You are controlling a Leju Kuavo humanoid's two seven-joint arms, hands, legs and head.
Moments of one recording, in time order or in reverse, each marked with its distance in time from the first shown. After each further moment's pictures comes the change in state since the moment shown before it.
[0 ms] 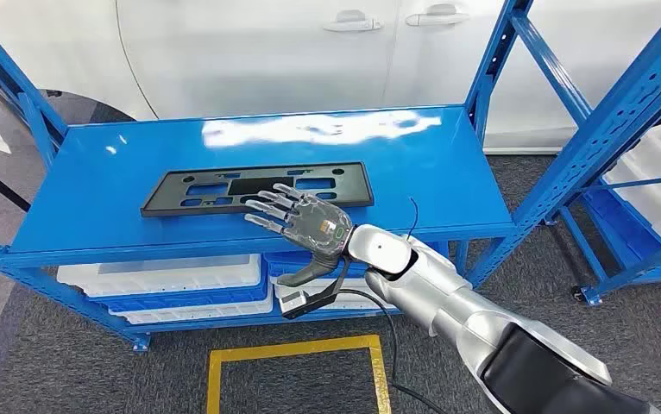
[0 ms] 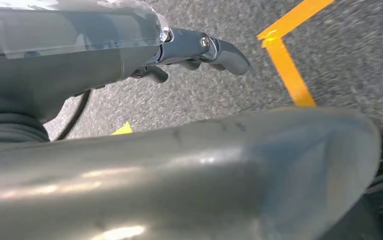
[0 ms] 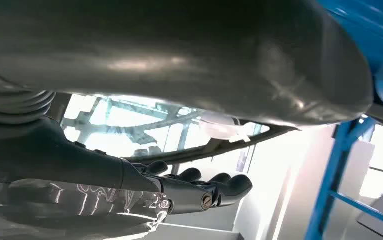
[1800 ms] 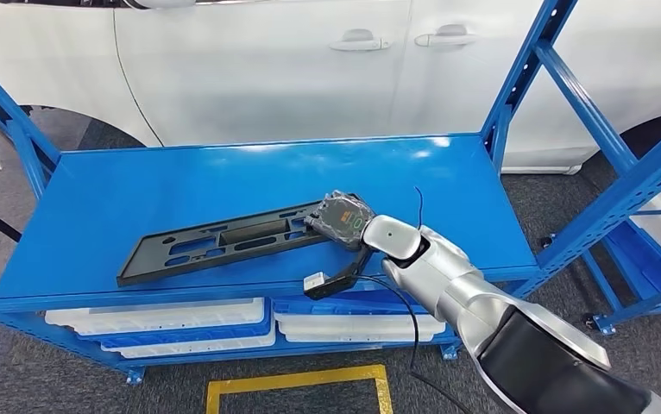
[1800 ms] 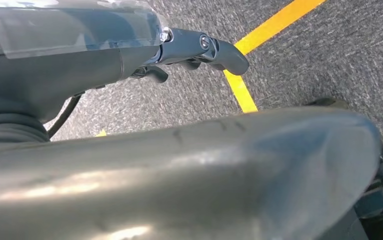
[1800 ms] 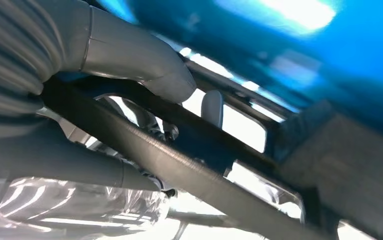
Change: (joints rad) left arm -0.003 0.002 -0.013 0.000 0.036 -0.039 -0.040; right arm -0.085 0.018 0.000 0.253 0.059 0.132 0.034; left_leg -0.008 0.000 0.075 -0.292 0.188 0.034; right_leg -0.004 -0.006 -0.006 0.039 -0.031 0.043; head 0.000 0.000
